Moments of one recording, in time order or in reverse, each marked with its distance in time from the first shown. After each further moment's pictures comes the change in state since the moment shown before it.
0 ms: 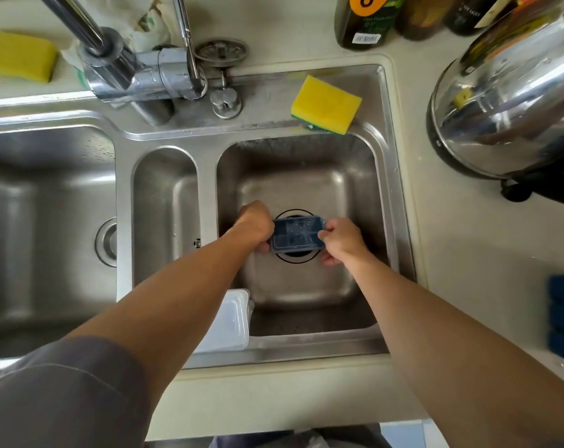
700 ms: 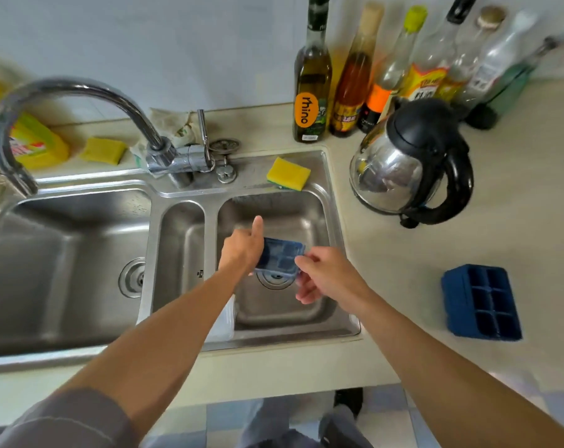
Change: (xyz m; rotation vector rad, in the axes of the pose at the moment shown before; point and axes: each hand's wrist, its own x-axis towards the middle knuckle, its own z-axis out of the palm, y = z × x) left_hand -0.152 0.029 -0.025 -0.179 0.375 0.206; right_hand -0.187 -0.018 -0.084 0.267 -0.155 -0.334
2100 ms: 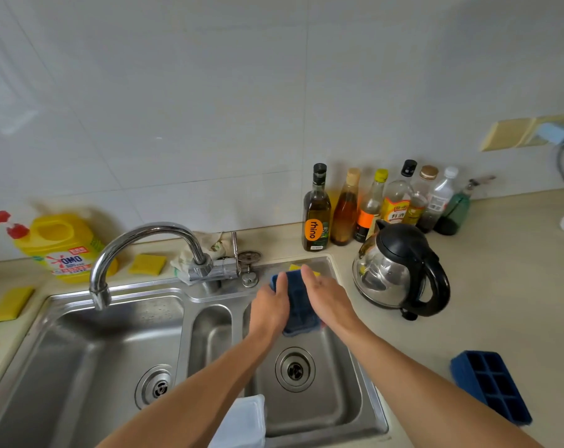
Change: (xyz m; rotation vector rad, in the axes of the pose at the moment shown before) left_hand -0.044 0.068 -0.077 -0.410 0.055 0.245; right_hand 0.004 -0.130 0.015 -0.246 0.409 -0.222
